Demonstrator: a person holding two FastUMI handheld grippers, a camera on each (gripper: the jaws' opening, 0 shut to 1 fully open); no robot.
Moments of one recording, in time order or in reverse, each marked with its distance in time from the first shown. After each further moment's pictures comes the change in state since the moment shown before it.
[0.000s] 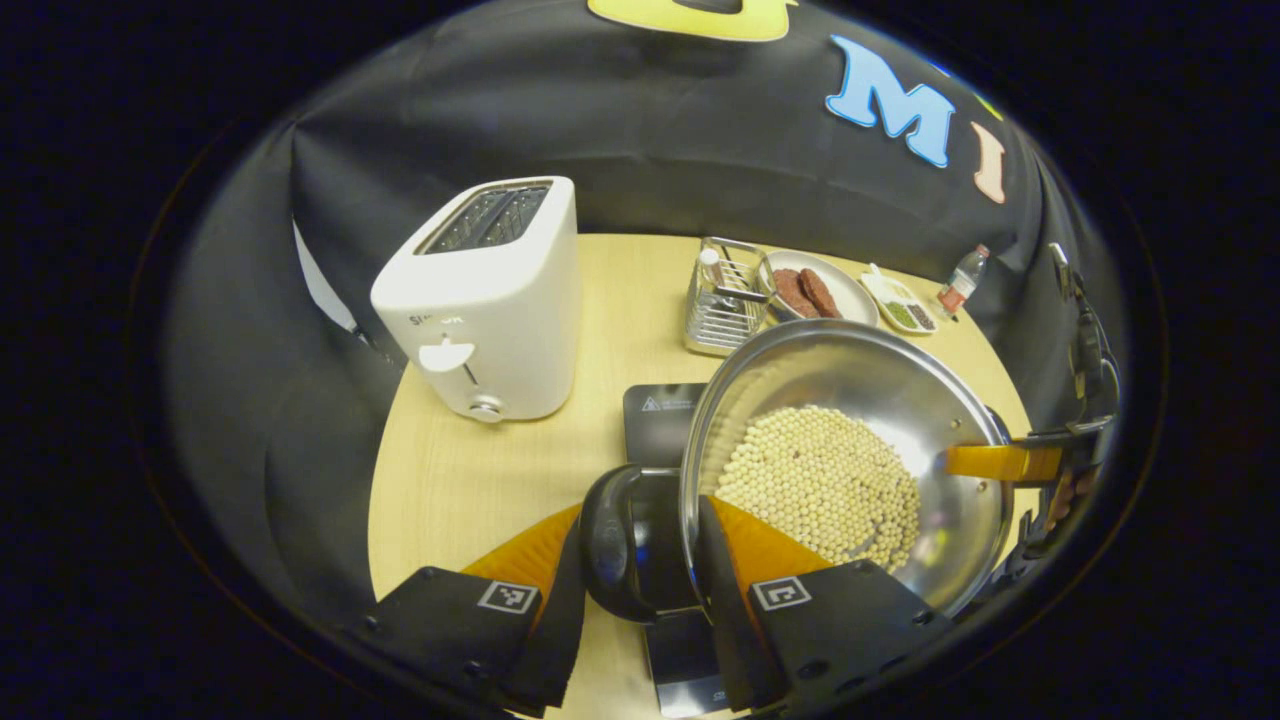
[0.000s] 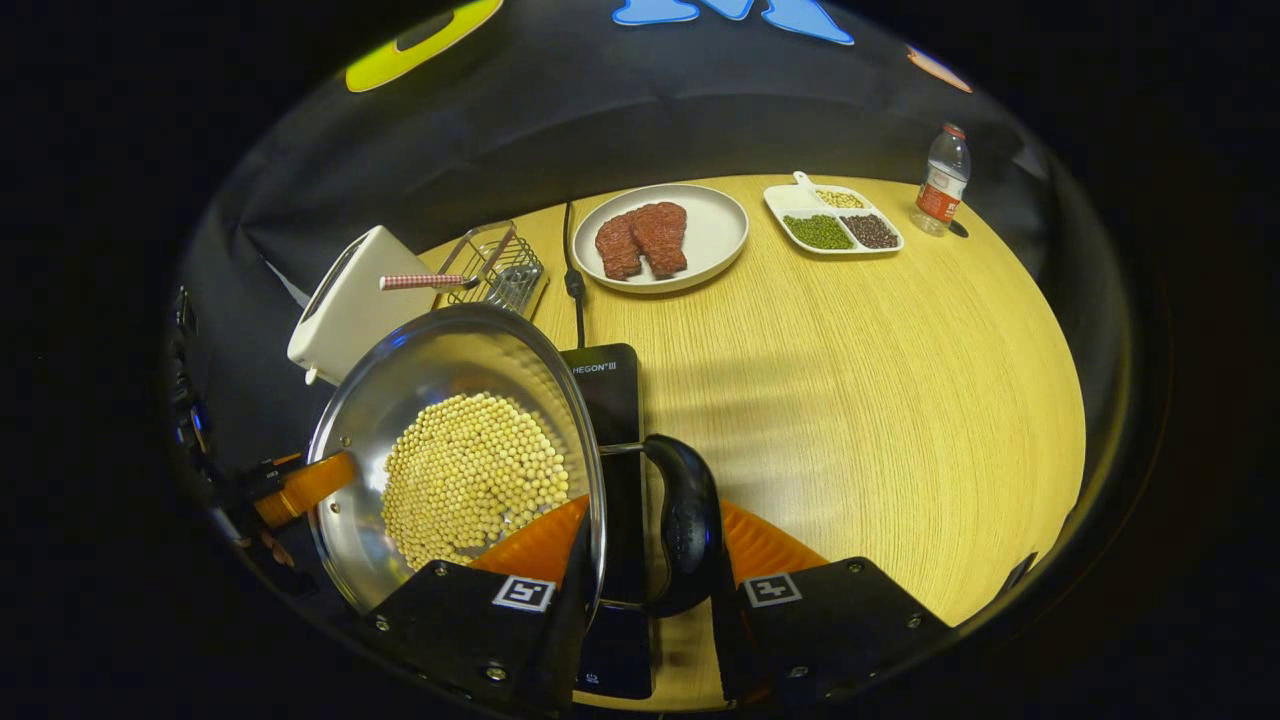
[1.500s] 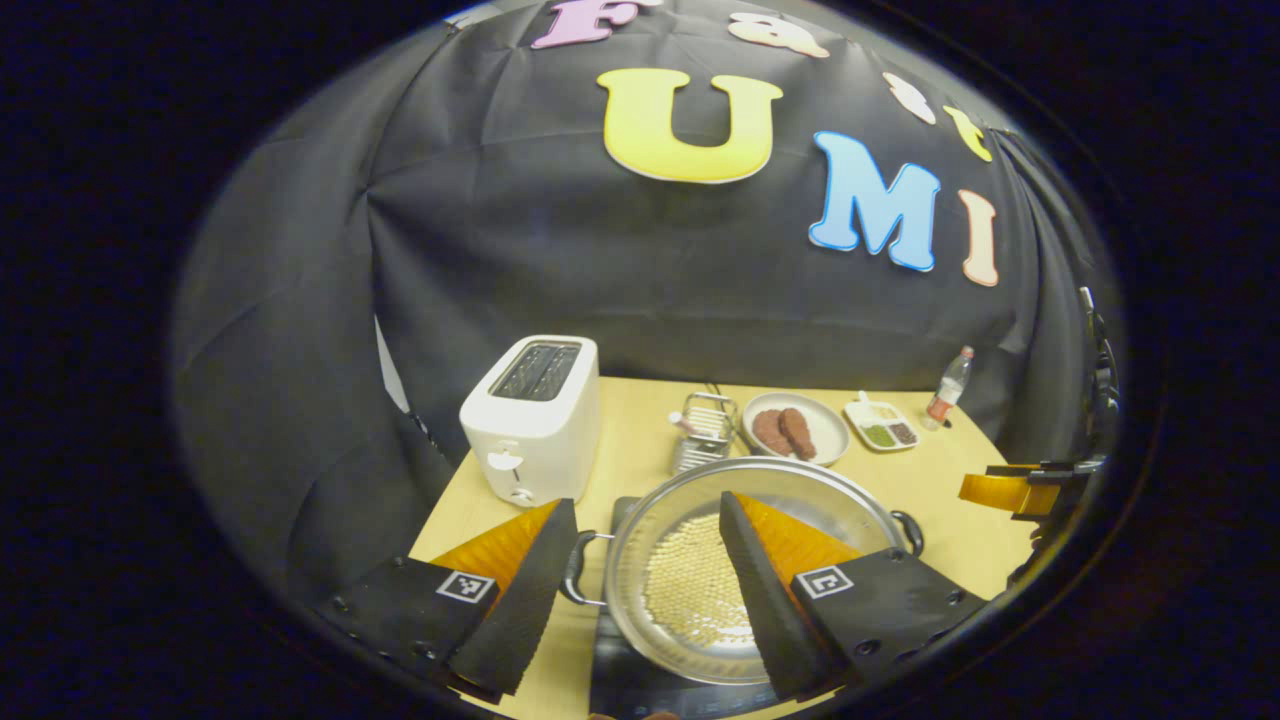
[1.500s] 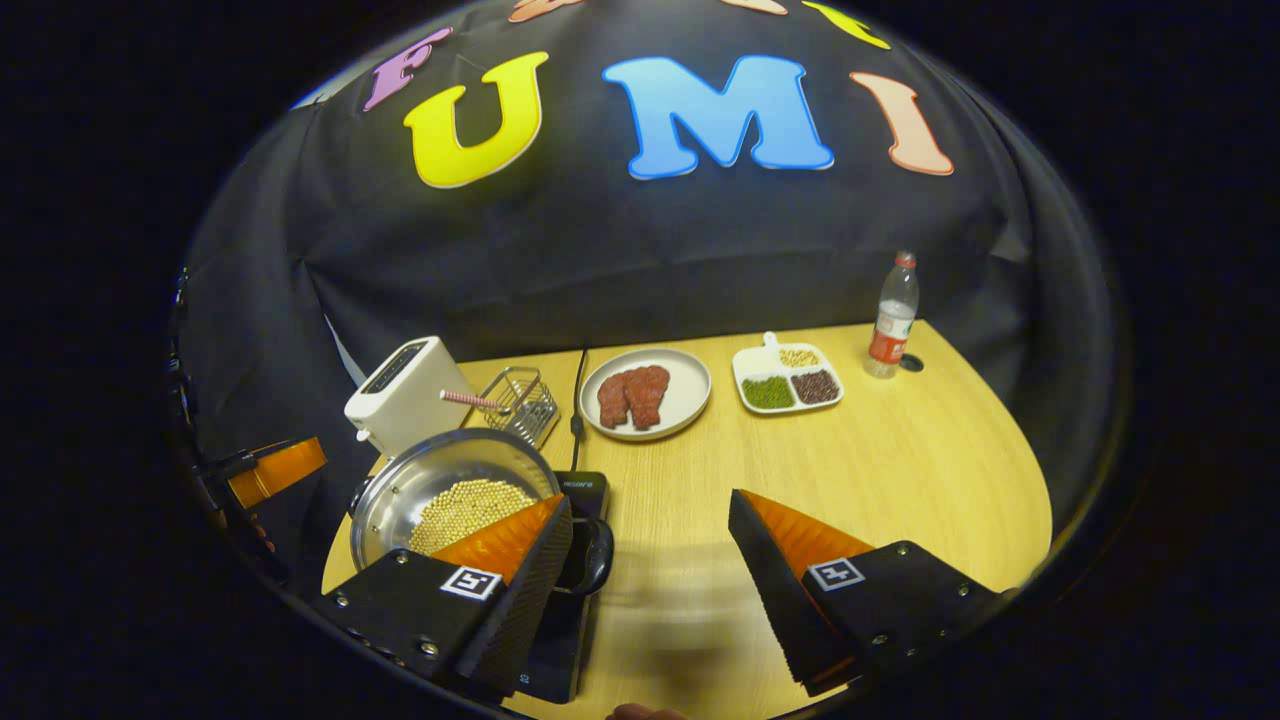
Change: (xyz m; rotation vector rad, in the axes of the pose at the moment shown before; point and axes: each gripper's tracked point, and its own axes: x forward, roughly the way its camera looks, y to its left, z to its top) left arm -0.077 -0.047 0.076 -0.051 -0.449 0.111; right arm -0.131 -0.054 0.075 -0.103 -0.510 0.036
